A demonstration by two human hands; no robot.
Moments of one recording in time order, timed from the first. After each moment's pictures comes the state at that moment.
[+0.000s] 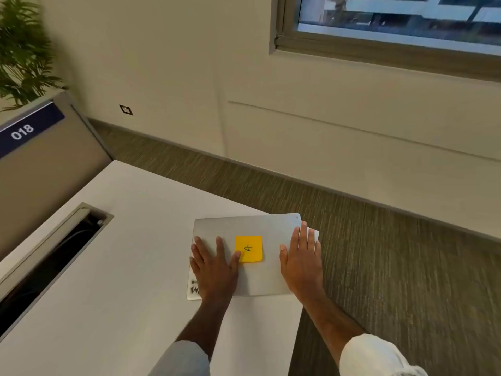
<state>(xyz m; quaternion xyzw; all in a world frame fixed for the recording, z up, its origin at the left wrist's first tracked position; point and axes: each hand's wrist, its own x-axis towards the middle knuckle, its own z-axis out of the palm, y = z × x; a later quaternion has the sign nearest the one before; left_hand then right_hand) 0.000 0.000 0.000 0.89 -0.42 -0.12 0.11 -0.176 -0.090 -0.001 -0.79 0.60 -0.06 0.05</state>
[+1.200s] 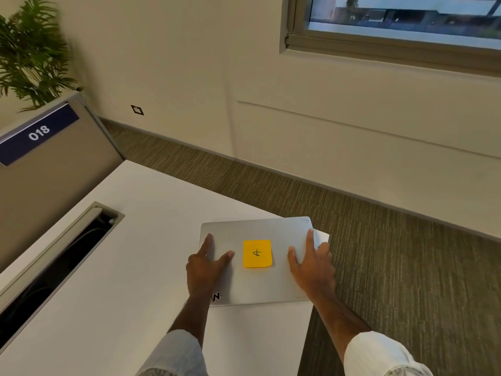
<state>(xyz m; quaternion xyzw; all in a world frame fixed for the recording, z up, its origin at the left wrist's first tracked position) 0.055 0.004 0.009 0.87 -0.27 -0.30 0.30 -0.185 -0.100 -0.014 -0.72 0.67 -0.12 0.18</state>
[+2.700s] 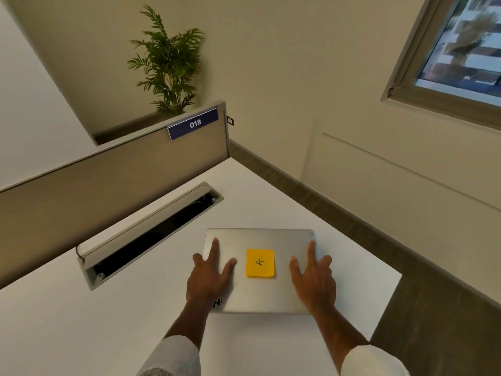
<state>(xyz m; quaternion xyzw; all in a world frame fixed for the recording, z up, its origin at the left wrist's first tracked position) 0.132 0.198 0.060 0.93 -0.27 -0.14 0.22 -0.057 0.016 0.048 -0.83 0.53 -0.12 0.17</state>
